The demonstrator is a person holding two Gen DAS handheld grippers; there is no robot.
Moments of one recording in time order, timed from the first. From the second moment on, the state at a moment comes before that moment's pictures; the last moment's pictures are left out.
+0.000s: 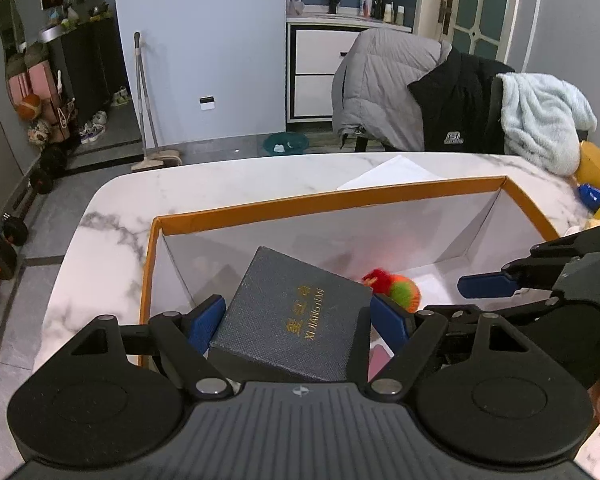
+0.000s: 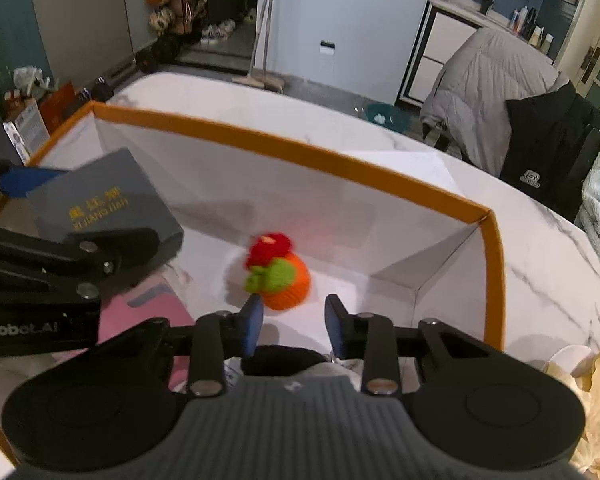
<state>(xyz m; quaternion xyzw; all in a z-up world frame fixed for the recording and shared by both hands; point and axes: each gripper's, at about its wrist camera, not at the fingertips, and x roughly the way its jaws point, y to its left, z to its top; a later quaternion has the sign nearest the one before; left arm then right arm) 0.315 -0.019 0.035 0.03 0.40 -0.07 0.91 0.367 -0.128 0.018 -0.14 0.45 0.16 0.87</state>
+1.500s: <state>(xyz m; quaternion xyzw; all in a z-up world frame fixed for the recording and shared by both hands) 0.332 -0.058 0.025 0.09 0.45 -0.05 0.89 0.343 -0.143 0.023 -0.14 0.46 0.16 0.86</state>
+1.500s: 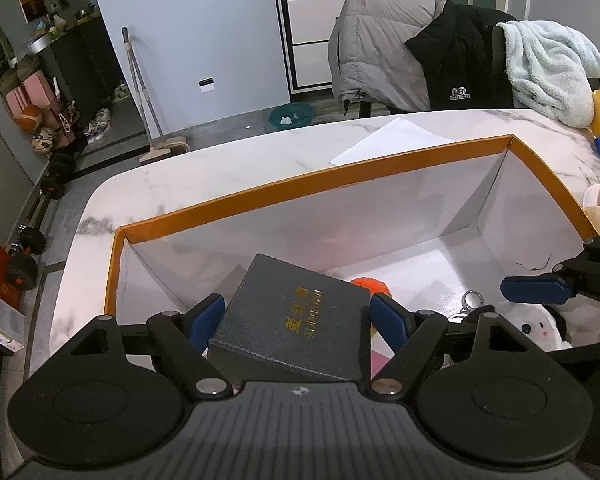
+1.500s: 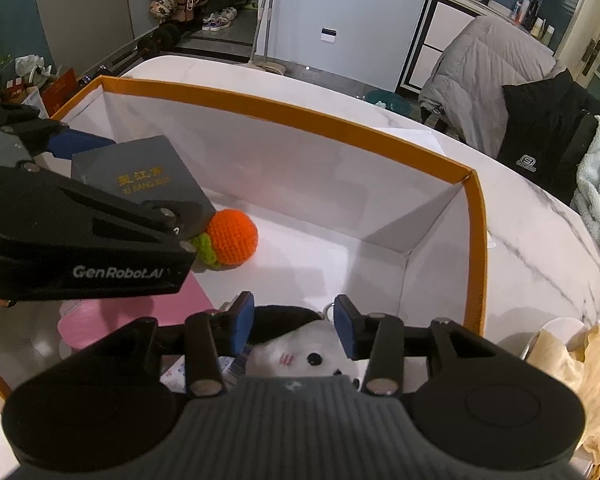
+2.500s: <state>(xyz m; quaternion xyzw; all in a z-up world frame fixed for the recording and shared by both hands) 0.292 -0.056 0.055 0.06 0.43 -0.05 0.90 0.307 -0.147 0.050 -0.14 0.44 0.16 0.88</state>
